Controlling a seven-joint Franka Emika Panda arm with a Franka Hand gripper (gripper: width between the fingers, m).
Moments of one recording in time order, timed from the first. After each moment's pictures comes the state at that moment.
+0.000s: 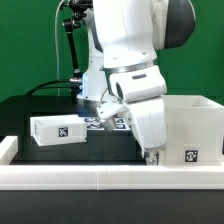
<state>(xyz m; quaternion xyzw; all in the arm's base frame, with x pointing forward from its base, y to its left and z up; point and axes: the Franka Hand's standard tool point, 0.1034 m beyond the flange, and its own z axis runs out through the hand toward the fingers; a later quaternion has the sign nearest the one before) 0.583 0.034 0.018 -0.69 -0.72 -0.08 0.07</state>
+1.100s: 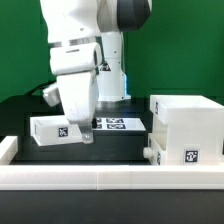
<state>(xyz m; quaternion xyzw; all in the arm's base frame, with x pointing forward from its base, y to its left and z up) 0.549 -0.067 0.053 -0.74 -0.67 -0.06 0.05</state>
